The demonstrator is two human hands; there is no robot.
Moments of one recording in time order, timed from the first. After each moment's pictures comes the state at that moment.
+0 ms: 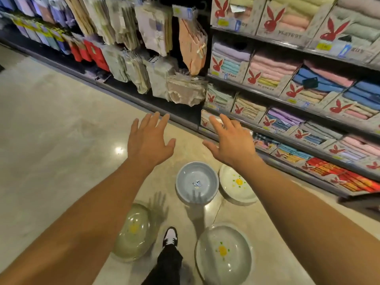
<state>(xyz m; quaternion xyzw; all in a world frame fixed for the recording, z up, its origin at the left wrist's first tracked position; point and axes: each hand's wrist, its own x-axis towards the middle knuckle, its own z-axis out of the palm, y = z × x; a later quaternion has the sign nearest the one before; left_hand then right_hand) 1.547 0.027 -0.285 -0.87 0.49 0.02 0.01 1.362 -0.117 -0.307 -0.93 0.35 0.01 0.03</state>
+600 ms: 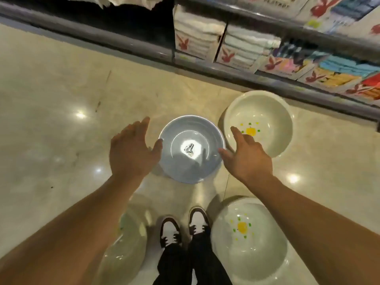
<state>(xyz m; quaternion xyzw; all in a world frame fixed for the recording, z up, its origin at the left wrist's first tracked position) 1.618 -0.046 -0.746 -0.85 0.49 0.17 -0.04 1.374 -0.141 -0.745 -0.75 0.61 0.15 0.22</state>
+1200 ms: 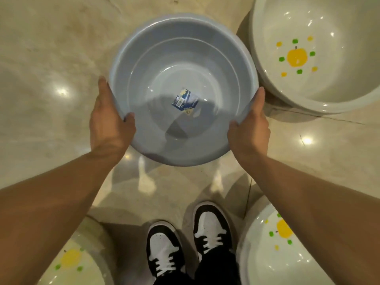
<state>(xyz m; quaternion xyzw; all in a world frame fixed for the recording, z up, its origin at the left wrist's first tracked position) 1.614 -0.034 -1.106 -0.88 0.40 0.21 -0.13 1.352 -0.099 -1.099 -0.56 0.76 -0.06 0.33</state>
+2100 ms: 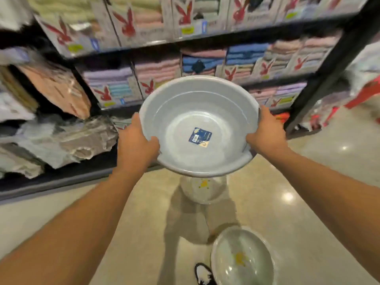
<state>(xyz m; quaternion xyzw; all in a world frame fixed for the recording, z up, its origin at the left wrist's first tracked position) 1.500 -0.165 -0.352 -0.70 0.62 0.19 -0.31 1.203 -0.161 -0.348 -0.55 0.77 -0.28 0.19</state>
